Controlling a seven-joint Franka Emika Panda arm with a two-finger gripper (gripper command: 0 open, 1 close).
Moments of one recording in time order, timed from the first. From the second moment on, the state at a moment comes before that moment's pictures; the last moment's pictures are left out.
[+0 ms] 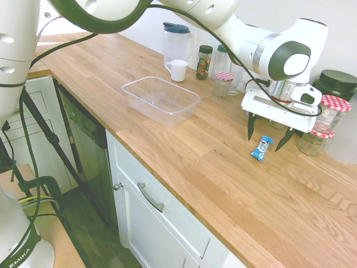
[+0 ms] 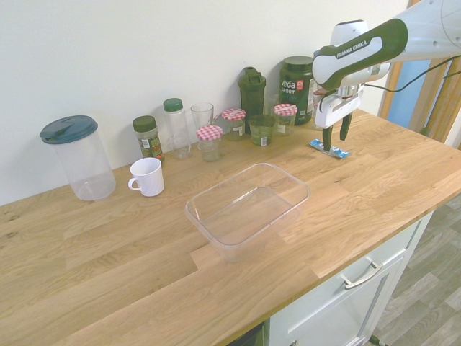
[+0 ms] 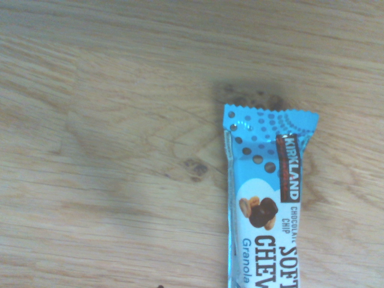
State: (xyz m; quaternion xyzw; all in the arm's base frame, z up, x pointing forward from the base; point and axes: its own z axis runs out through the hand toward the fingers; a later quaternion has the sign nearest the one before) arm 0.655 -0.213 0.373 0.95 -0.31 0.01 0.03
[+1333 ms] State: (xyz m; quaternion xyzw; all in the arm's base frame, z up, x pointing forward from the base) arm 0.668 -0.211 0.344 0.95 -0.30 -0.01 0.04
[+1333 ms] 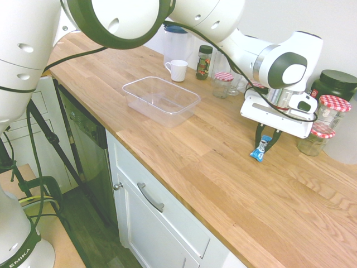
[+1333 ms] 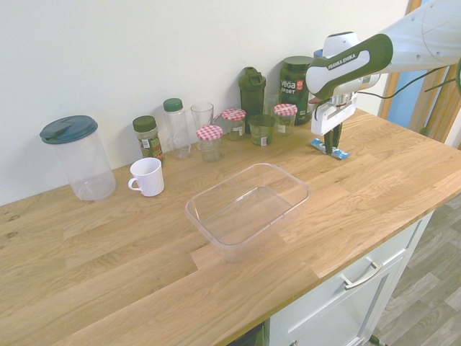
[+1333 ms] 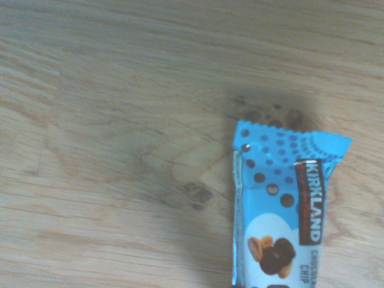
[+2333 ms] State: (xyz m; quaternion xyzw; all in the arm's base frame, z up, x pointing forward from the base) arm 0.615 -0.096 0.456 0.96 -0.27 0.05 0.04
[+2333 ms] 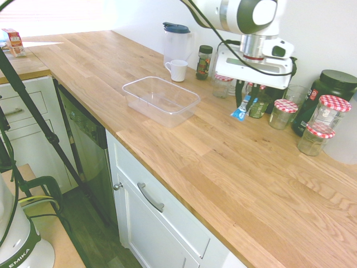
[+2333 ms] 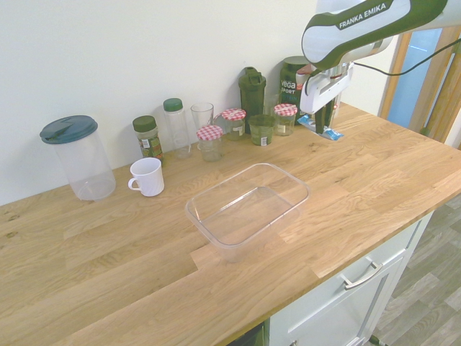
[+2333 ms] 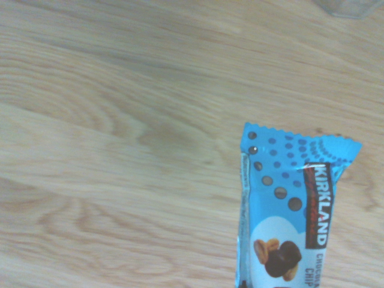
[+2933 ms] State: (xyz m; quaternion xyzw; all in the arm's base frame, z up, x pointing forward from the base) arm 0.567 0.072 0.461 0.96 -0.25 0.06 0.05
